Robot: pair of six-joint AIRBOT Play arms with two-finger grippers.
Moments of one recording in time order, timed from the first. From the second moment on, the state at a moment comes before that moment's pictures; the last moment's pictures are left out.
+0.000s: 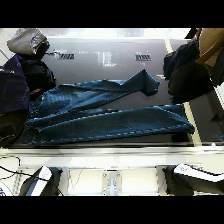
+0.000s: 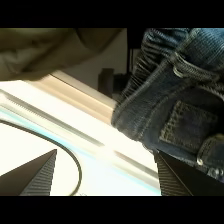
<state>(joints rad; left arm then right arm) 0.73 -0.88 0.81 1.66 -1.22 -1.28 -0.89 -1.31 1.34 -1.26 1.53 1.04</state>
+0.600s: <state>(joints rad) 0.74 -0.88 0.82 1.52 -1.16 -1.29 -0.80 -1.40 1.31 -1.12 1.52 1.08</state>
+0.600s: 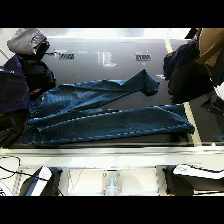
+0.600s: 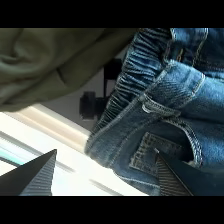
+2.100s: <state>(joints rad) 0.74 -0.88 0.57 1.54 -1.19 -1.29 -0.85 -1.40 1.07 -1.32 1.65 0.92</state>
